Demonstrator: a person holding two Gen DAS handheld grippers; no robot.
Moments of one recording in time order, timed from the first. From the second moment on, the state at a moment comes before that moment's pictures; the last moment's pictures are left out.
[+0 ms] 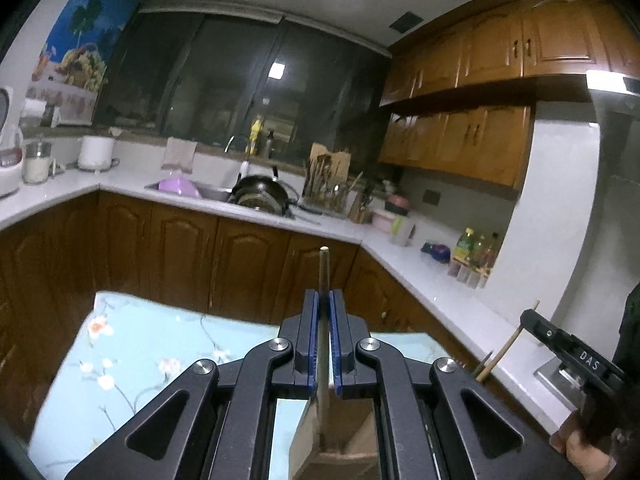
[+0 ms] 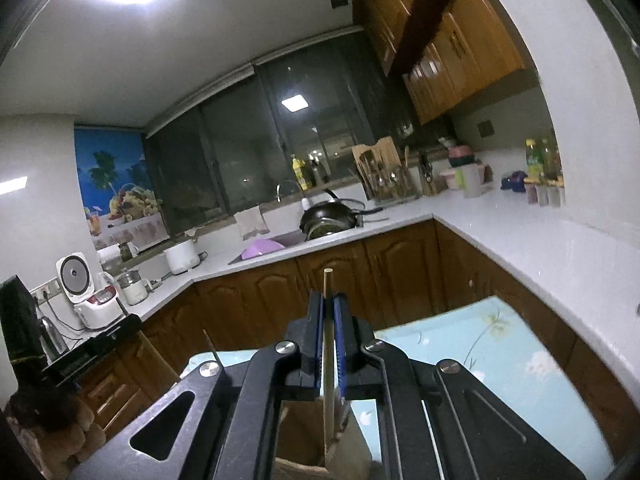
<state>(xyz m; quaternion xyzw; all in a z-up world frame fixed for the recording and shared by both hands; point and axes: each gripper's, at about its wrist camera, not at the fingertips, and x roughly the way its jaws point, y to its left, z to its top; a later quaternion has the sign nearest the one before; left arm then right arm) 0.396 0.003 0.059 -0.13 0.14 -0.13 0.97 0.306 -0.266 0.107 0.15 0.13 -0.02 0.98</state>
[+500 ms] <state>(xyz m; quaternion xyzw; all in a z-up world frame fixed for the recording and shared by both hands) 0.428 0.004 0.058 -0.12 0.19 -0.14 0.96 0.316 -0.272 0.080 0.17 0.18 -0.02 0.97</state>
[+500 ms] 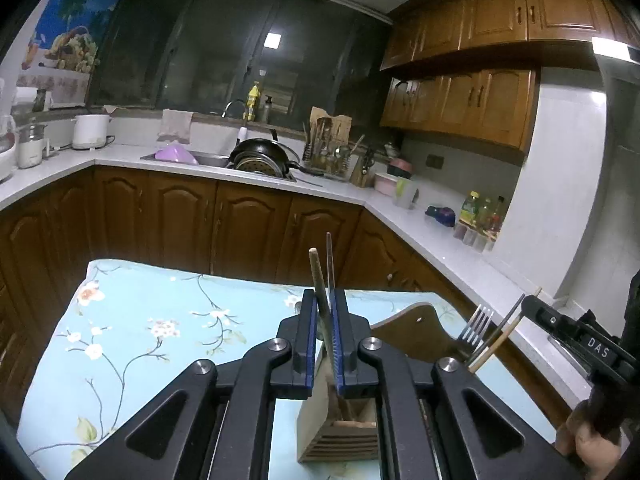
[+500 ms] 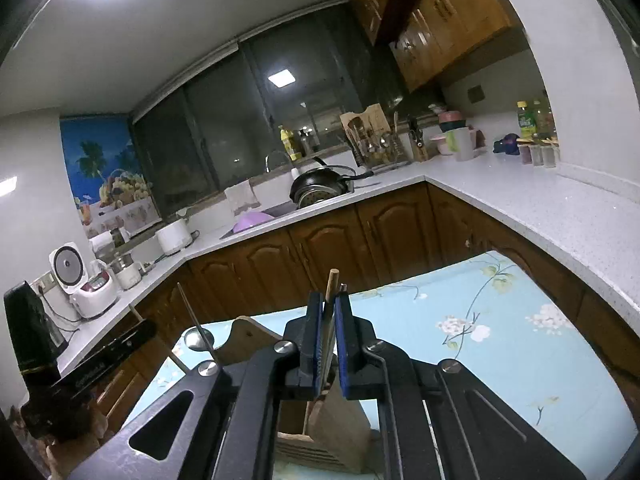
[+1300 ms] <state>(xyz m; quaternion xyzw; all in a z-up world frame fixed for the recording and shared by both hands) 0.374 0.033 0.073 -0.12 0.20 -0.10 0.97 0.271 -0.283 0.096 0.21 0.15 0.01 0.97</state>
